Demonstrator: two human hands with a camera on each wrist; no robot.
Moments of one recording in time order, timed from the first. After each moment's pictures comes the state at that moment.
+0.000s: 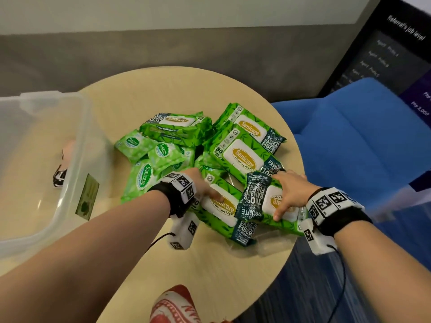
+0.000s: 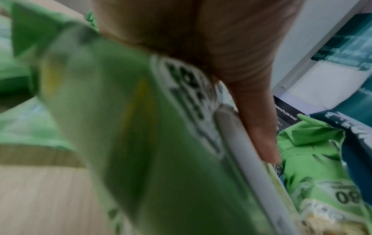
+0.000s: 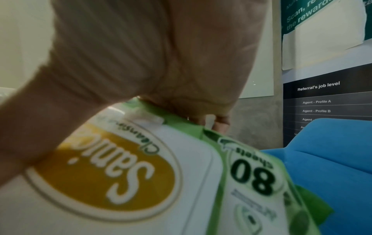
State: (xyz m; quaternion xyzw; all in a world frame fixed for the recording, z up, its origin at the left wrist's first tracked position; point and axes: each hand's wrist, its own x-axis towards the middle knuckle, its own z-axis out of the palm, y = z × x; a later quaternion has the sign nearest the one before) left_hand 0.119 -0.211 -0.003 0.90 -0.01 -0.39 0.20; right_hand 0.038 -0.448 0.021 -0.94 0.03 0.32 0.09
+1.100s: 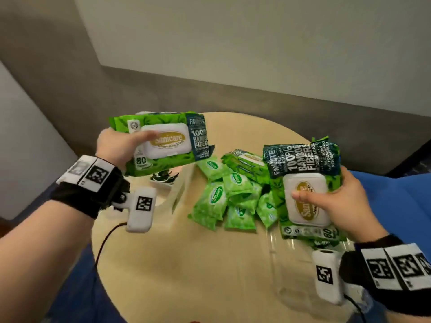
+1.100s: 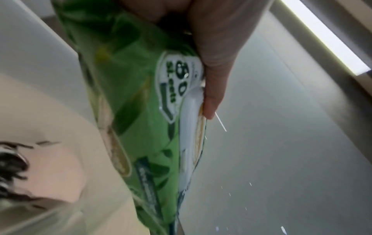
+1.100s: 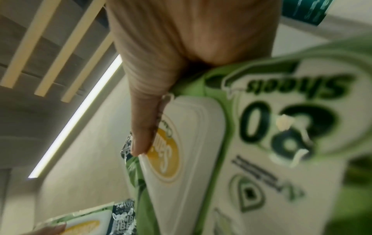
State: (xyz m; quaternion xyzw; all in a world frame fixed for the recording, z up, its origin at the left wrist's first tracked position) left_hand 0.073 0.049 0.157 0.71 0.24 0.13 0.65; right_hand 0.036 -0.327 0.137 -0.86 0.04 -0.05 0.51
